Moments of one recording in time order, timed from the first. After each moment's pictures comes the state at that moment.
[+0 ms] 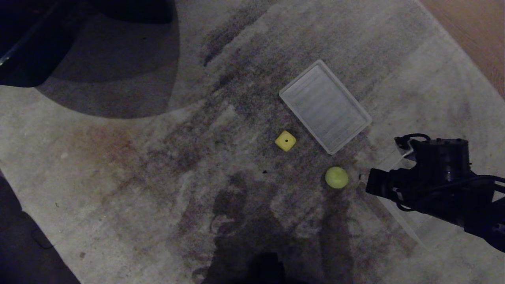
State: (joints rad) left arm -0.01 0.00 0.00 0.00 0.04 -0.05; right arm 0.28 1.72 -0.60 -0.68 -0.04 0.39
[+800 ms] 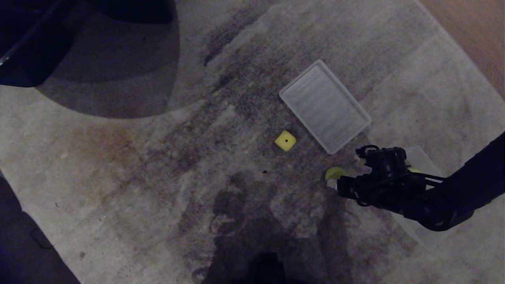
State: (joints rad) left arm -0.01 0.00 0.00 0.00 0.04 -0.05; right arm 0.30 2.03 -0.78 -0.68 -0.08 0.36
